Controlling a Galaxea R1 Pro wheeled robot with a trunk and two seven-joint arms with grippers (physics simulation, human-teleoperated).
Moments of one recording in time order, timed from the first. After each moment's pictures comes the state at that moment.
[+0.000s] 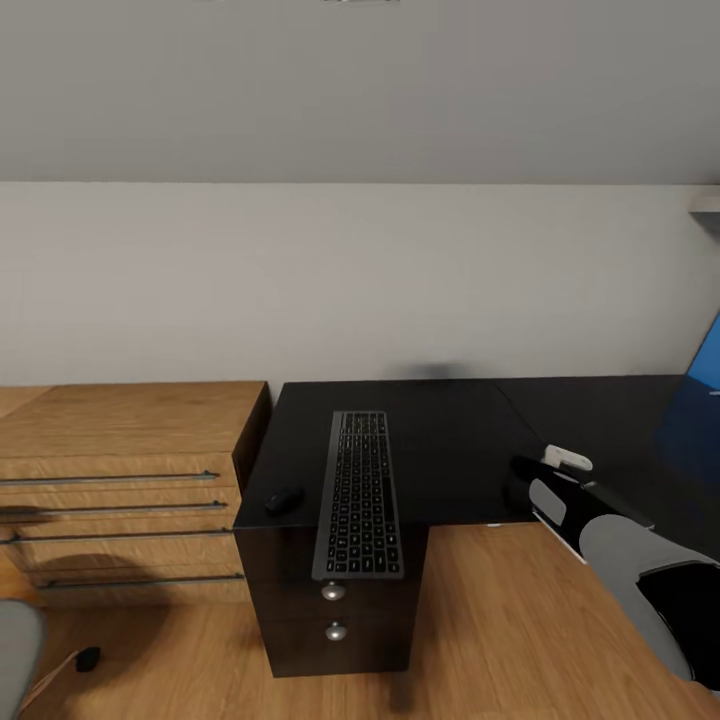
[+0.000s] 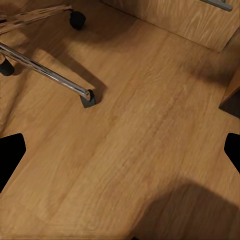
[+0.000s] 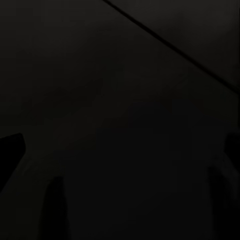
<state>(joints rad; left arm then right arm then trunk) 0.35 0.05 0.12 -1.02 0.42 -0.25 0.21 -1.04 -0.20 0.33 -0.17 -0.68 -0.01 -0.26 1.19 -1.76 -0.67</state>
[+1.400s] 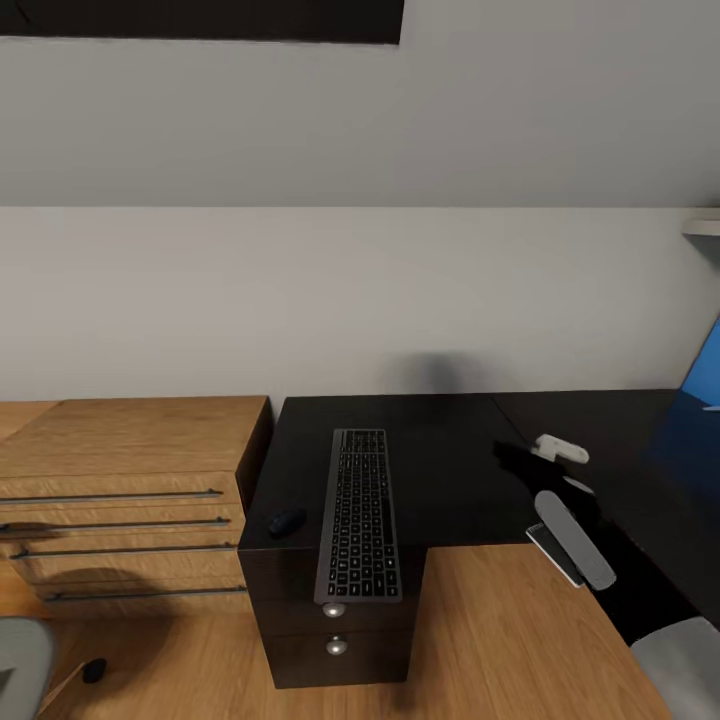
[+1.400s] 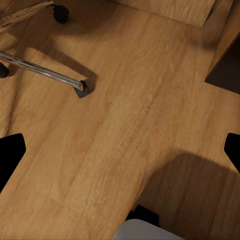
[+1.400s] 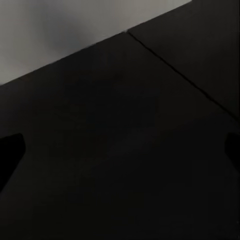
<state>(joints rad) 0.35 0.04 0.05 -0.95 0.33 -0.24 0.21 -0.62 -0.31 0.31 -1.25 -0.84 0.32 -0.56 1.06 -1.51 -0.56</state>
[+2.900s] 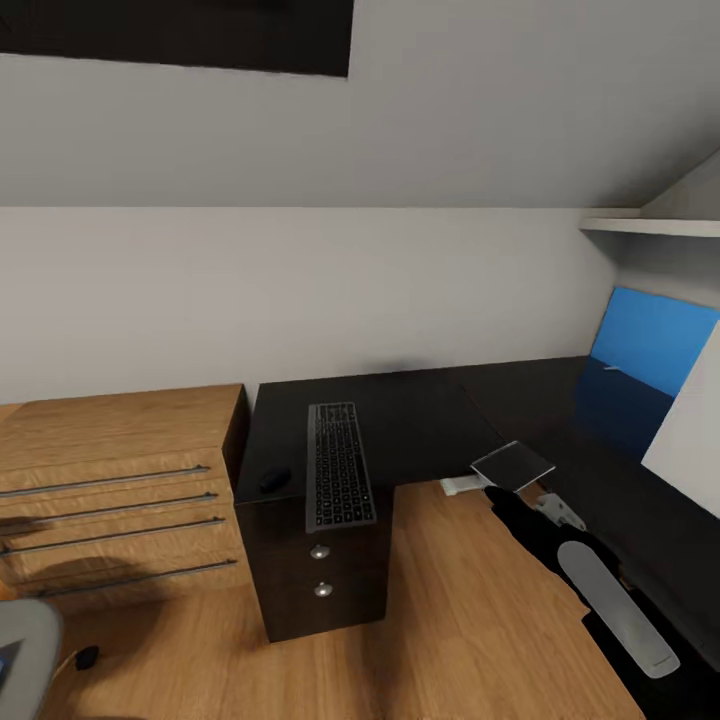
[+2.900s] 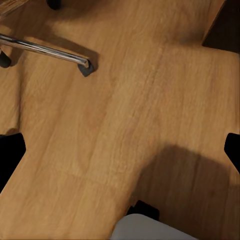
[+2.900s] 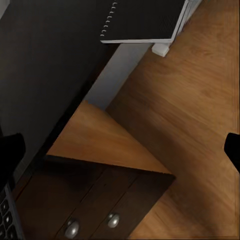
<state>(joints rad) 0.35 0.04 0.05 -0.93 0.33 -0.25 0.21 -0.38 -0.33 0.31 -1.54 -1.36 0.21 -0.81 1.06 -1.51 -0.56</state>
